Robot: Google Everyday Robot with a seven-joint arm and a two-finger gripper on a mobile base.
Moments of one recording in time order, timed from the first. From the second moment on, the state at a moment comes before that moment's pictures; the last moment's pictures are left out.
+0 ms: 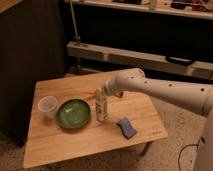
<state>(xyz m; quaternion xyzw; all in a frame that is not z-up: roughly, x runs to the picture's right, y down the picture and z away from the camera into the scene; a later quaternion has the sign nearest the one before) -0.033 0.010 0.790 0.19 -0.24 -0.81 0.50</state>
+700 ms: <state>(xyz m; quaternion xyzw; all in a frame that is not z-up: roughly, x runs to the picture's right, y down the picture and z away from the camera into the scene) -0.031 0.009 0.788 0.19 -0.24 -0.81 0.50</state>
